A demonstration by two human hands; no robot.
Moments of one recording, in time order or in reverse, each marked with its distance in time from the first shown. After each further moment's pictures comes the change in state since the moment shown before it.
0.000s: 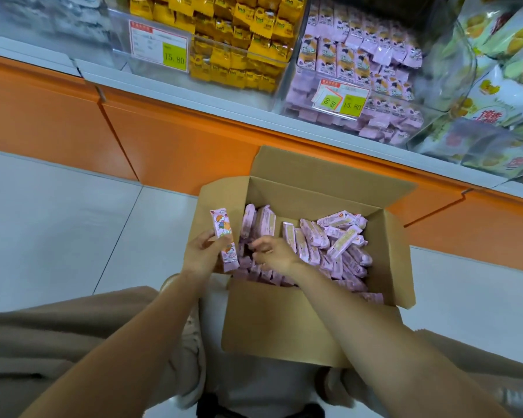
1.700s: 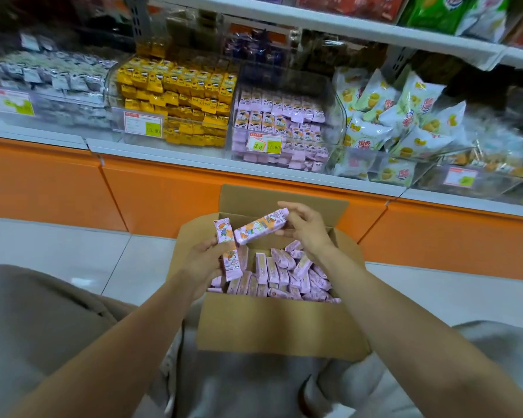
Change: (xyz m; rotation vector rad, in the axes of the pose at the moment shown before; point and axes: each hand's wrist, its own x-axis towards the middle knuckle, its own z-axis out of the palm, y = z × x) left_hand -0.102 0.051 0.049 0.018 -0.292 0.117; right_hand -0.132 -0.052 -0.120 0.515 0.349 -0.424
